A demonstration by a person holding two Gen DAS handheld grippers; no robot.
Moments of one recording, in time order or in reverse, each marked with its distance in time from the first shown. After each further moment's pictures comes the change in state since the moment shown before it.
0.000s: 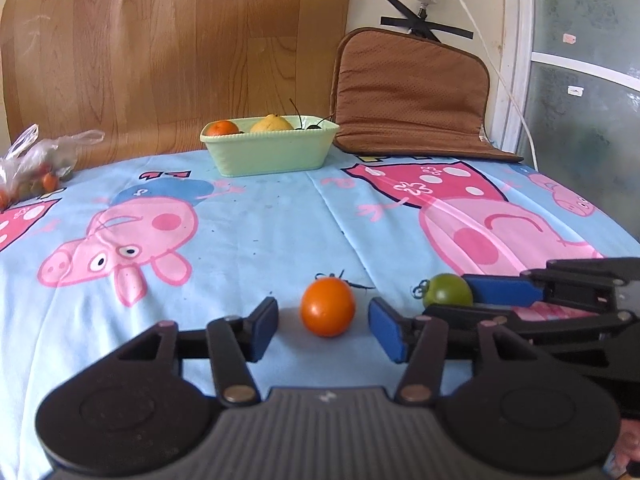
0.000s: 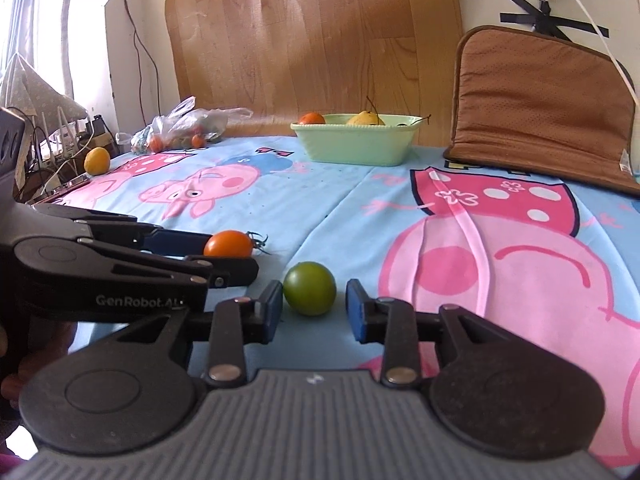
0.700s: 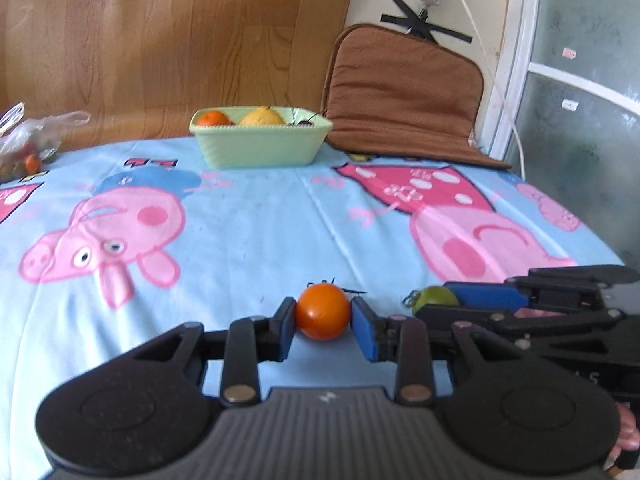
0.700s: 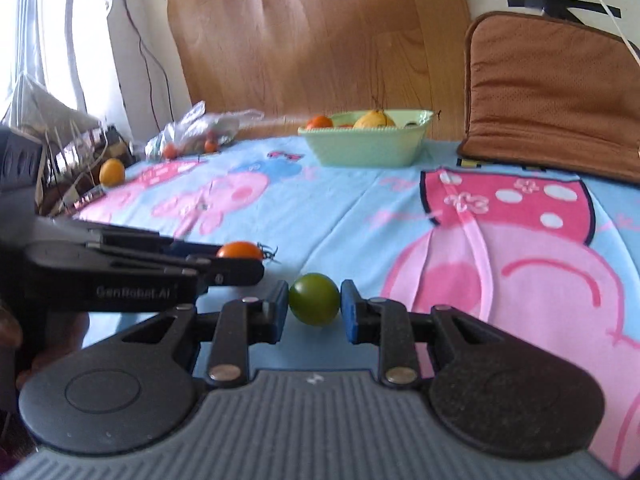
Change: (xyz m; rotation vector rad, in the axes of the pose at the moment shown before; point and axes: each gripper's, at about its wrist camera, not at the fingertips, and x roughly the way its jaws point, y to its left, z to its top) left arm 0.003 0.011 0.007 -0.047 0.027 -0.069; right arm 0.006 -0.013 0.016 0.043 0.051 0.080
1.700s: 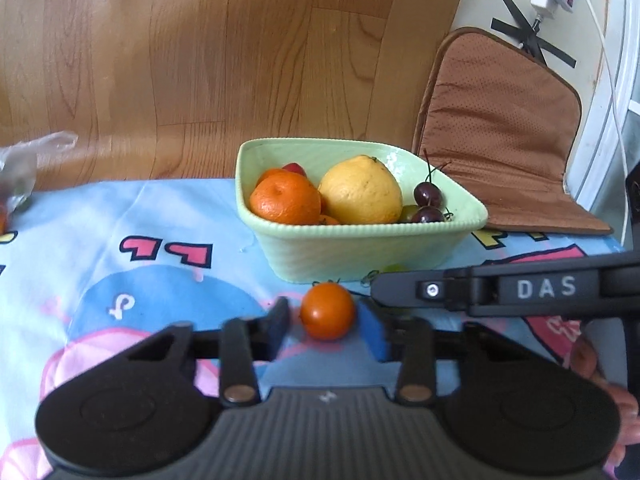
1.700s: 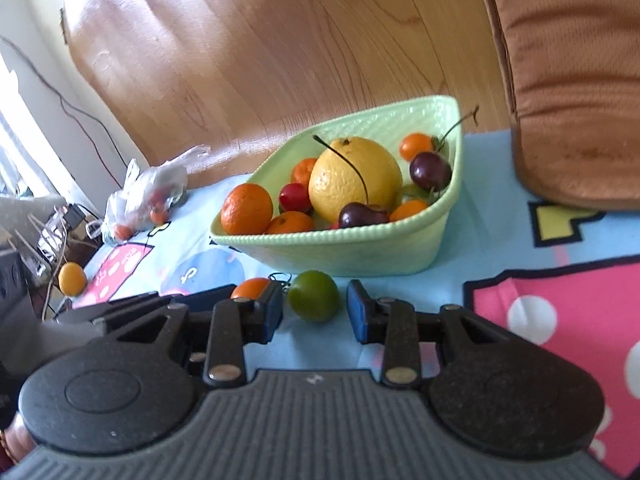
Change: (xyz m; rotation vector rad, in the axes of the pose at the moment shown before) left arm 0.137 0.094 0.118 -0.050 0.028 0.056; right arm 0.168 -0.069 0.122 0.298 0.116 0.112
